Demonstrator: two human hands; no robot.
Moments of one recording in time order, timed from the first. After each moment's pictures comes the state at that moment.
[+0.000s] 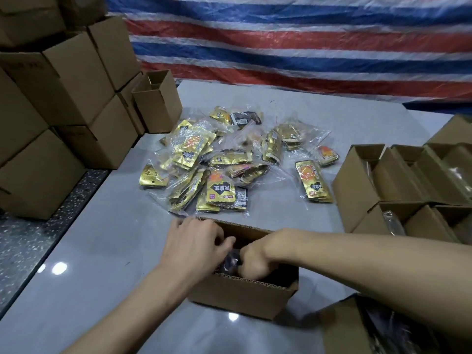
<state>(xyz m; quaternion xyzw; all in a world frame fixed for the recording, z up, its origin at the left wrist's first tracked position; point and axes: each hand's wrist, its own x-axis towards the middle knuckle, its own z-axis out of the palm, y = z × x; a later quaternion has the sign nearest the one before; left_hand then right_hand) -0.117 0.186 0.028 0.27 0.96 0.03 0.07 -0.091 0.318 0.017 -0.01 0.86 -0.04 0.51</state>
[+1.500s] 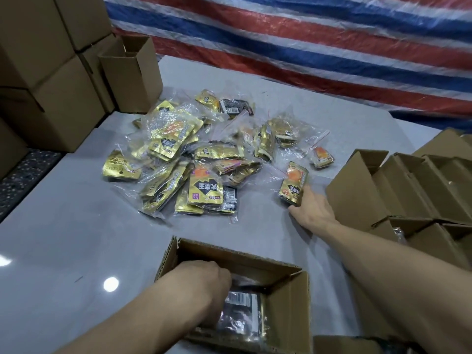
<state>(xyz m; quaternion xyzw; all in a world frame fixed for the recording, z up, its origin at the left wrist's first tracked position) -0.129 0.217 0.002 0.43 0.80 -0.11 0.40 -0.131 0.510 -0.080 0.38 0.92 -0.09 0.06</state>
